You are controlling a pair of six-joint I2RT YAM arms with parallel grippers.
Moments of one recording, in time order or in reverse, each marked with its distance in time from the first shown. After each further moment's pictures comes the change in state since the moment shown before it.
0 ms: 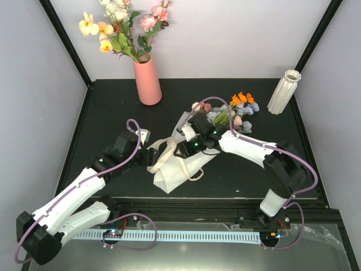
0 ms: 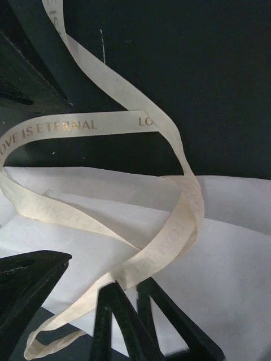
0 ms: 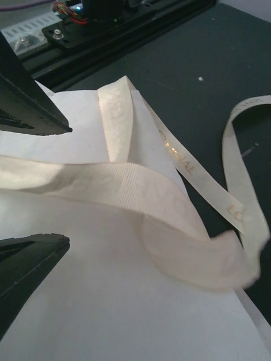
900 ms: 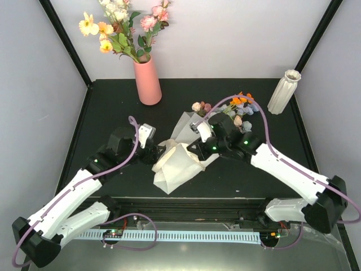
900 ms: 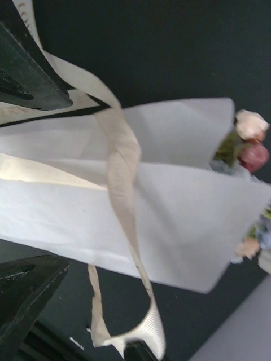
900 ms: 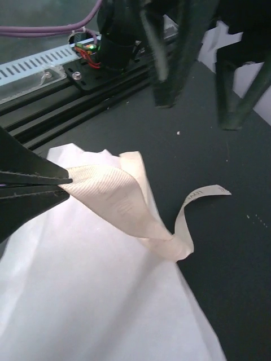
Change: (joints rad) left arm 0.000 -0.063 0.046 0.053 0.158 0.126; right arm 0.039 -0.364 -0.046 -0.109 0.051 -0.045
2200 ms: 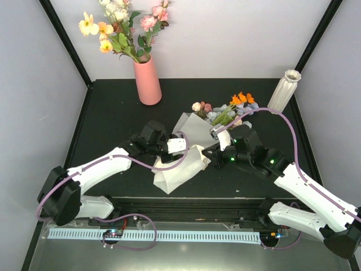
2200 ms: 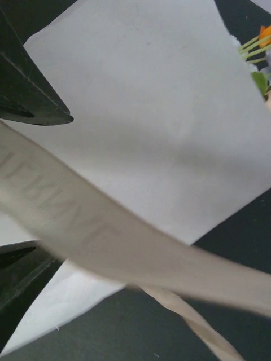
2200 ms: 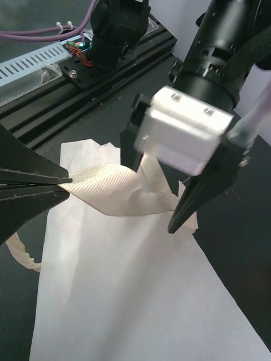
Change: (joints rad) left arm -0.099 0.446 0.047 0.327 0.210 0.833; right arm 0.000 -0.358 -0.166 -0.061 0.125 0.072
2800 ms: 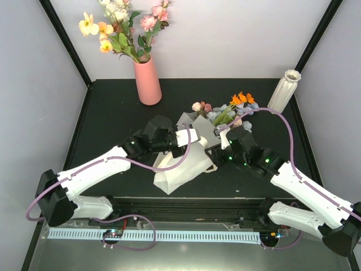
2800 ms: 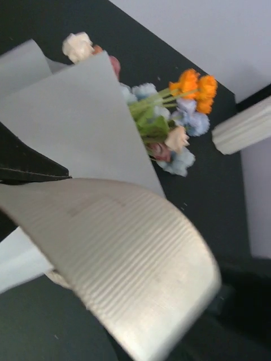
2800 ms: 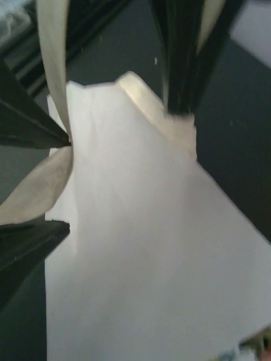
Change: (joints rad) left arm -0.149 -0.016 0.187 -0.027 -0.143 -0.152; right arm 0.000 0.024 -0.033 -0.011 0.169 0.081
